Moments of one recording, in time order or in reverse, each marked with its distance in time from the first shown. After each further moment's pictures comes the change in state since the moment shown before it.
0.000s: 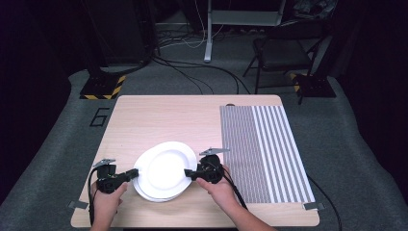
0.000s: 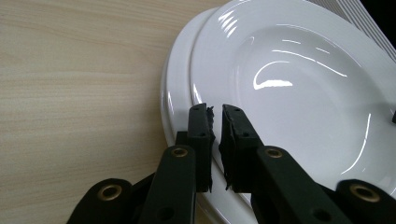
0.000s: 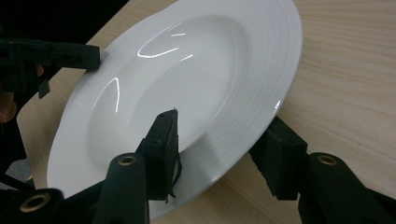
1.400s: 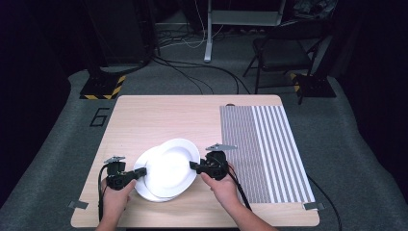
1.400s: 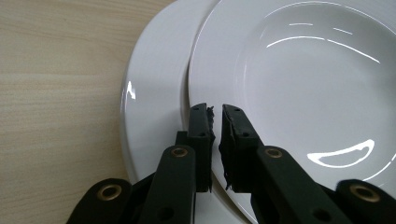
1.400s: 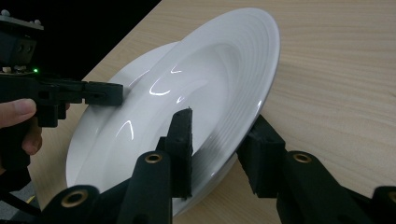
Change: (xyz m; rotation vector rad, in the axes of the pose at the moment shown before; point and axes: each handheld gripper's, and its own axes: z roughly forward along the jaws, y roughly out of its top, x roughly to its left) left arm -0.011 0.004 0.025 0.041 -0.026 0.005; right arm 0.000 0.010 -0.021 -0.095 -0.028 0.037
